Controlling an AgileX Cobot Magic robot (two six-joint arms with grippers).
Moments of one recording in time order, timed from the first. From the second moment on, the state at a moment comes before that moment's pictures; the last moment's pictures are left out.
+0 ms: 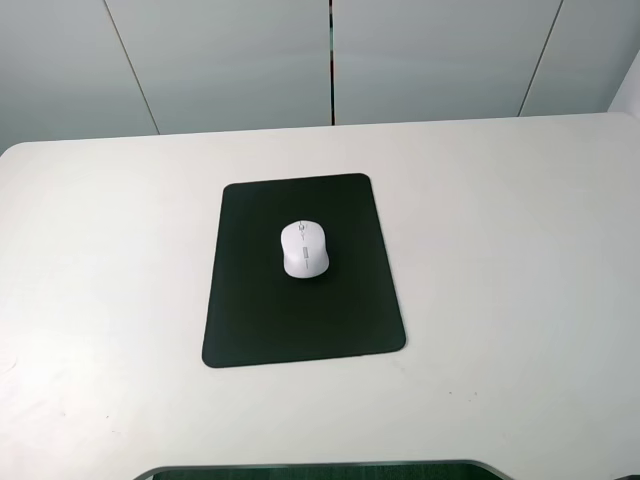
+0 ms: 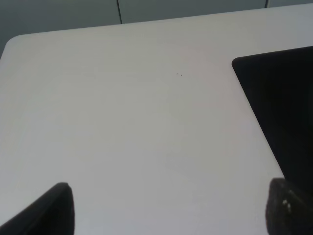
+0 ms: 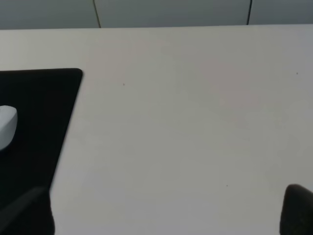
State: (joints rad) left arm -0.06 -0.01 -0.51 0.02 1.08 0.00; right arm 0.06 0.00 -0.54 0.06 1.14 0.01
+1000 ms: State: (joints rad) left arm -0.06 -0.01 -0.51 0.02 1.08 0.00; right arm 0.06 0.00 -0.51 0.01 1.10 0.04
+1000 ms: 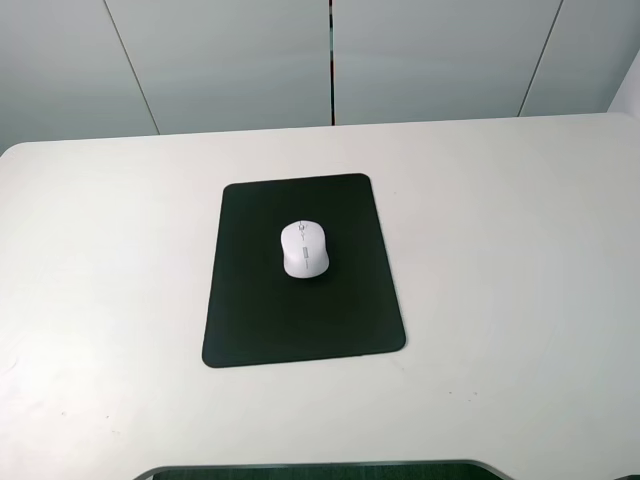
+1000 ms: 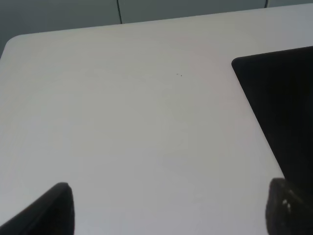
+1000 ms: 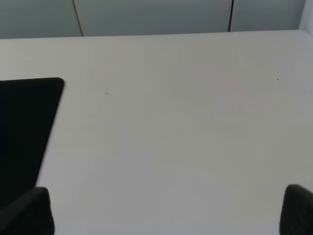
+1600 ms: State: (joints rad) left arm -0.06 -0.01 -0.51 0.02 1.08 0.00; right arm 0.06 0.00 -0.51 0.01 1.10 0.04
